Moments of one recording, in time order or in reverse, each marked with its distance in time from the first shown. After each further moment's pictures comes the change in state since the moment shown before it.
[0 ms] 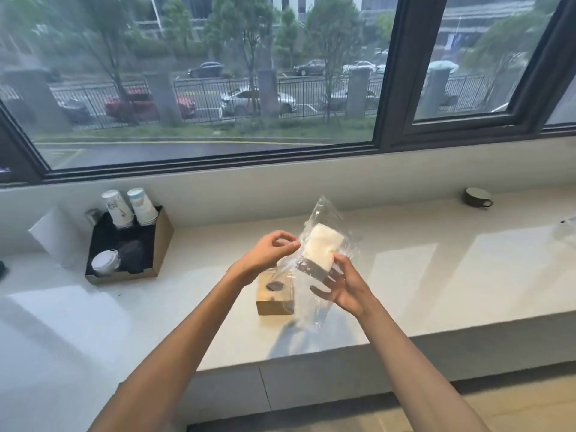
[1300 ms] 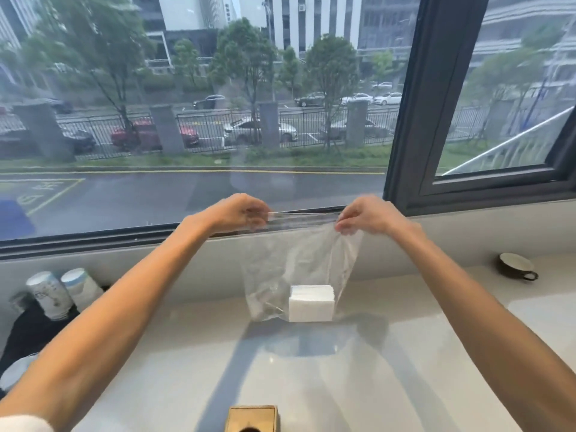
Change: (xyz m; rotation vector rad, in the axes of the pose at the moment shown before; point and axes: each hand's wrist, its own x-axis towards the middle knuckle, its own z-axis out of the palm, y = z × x) left_hand 0.337 0.146 -0.168 0.806 -0.034 0.449; right_hand 0.207 -0.370 0.111 -1.860 0.101 -0.535
